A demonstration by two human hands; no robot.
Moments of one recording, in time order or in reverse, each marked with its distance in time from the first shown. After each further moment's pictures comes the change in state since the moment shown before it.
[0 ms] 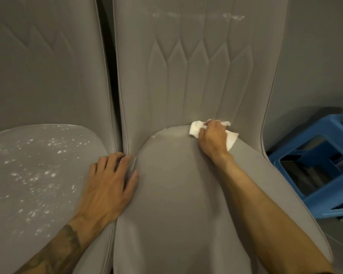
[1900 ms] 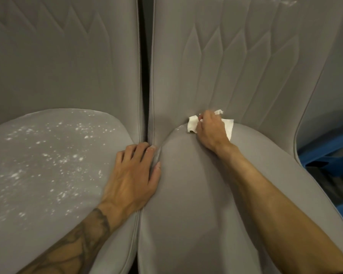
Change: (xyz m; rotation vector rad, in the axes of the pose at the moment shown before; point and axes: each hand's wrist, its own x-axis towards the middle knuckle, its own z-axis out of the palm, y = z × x) left_hand 0.002 -0.017 0.031 0.011 0.202 0.046; right_hand 0.006 -0.061 0.026 0.048 -0.112 -0.257
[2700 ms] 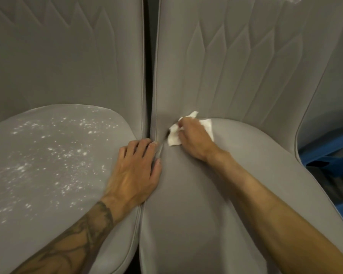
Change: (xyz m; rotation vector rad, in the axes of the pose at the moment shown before) left_hand 0.000 0.001 -0.005 -0.020 -0.007 0.006; right_hand -0.034 -0.047 0.005 0.139 -0.151 -0.269
